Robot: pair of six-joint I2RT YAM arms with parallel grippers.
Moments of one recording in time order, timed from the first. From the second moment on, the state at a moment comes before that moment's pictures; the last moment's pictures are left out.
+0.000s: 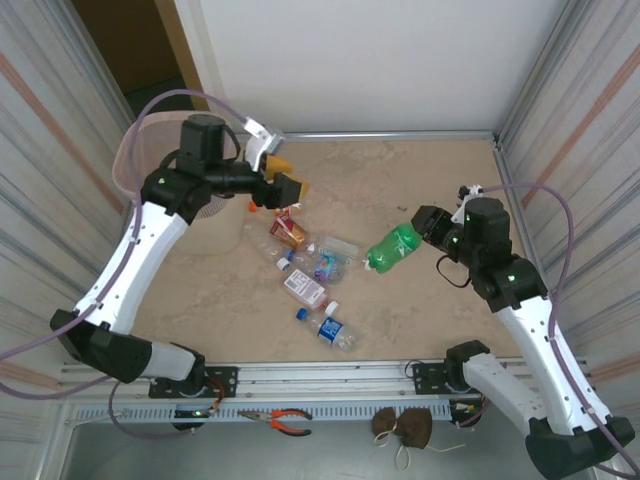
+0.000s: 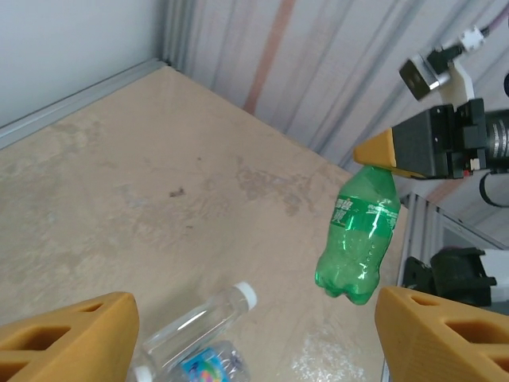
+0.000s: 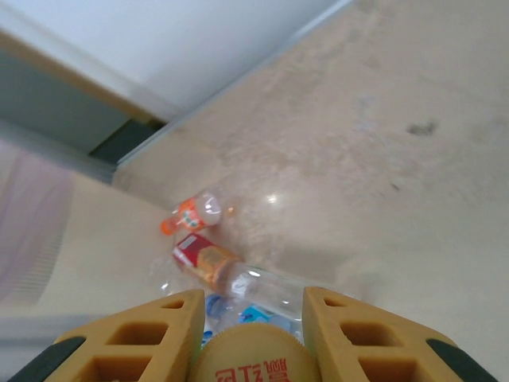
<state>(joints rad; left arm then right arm) -0.42 1.39 1.58 -0.69 0.74 0.07 0.31 0.80 0.96 -0.61 -0.11 0.74</state>
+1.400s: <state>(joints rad) -0.83 1.59 1.57 -0.52 0.80 0.13 0.36 0.90 1.23 -0.47 -0.54 0.37</state>
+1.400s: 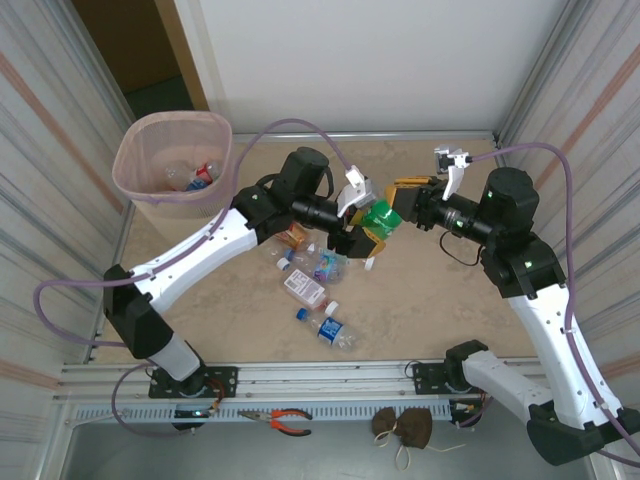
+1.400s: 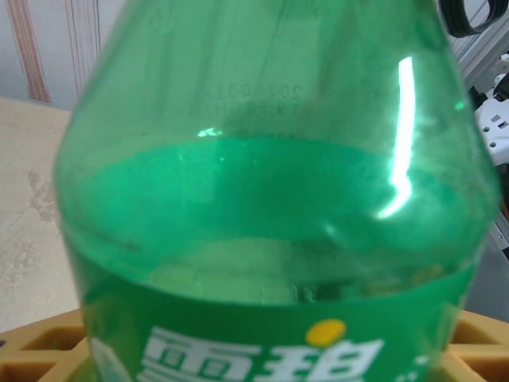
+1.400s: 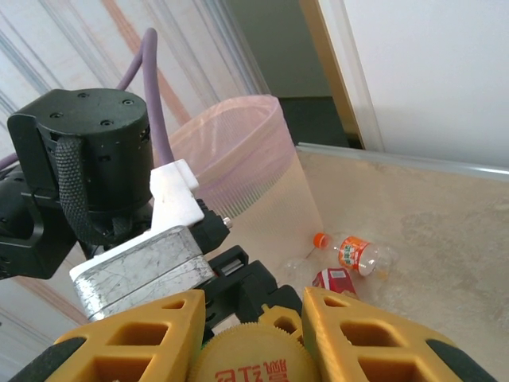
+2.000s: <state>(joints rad) -0.83 1.59 1.59 -0.56 0.79 0.18 0.38 0.90 1.24 -0.48 -0.50 0.36</state>
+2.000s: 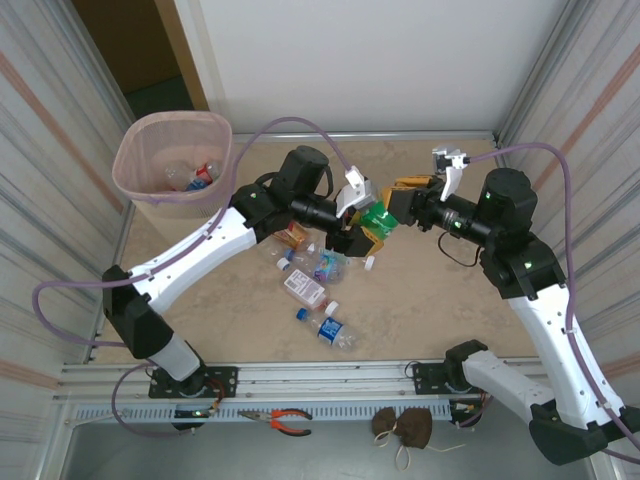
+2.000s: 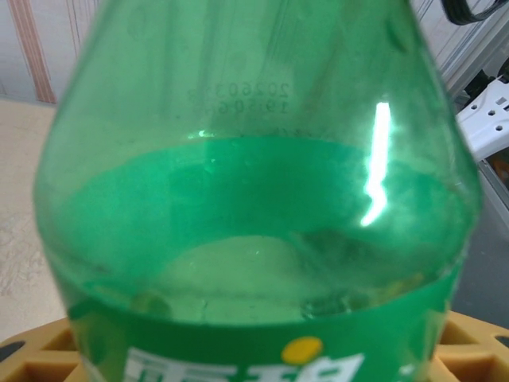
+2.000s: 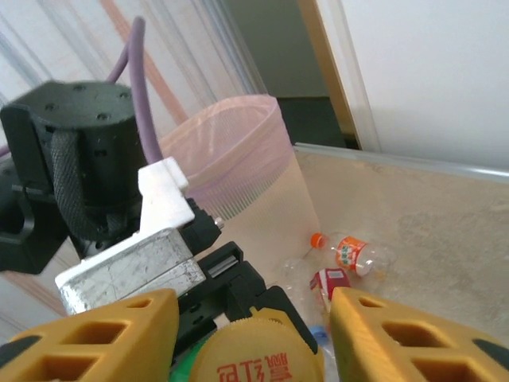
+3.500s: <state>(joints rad) 0.14 1.64 1.97 -1.23 0.47 0.13 0.38 0.85 1.26 -0.55 -0.29 0.35</state>
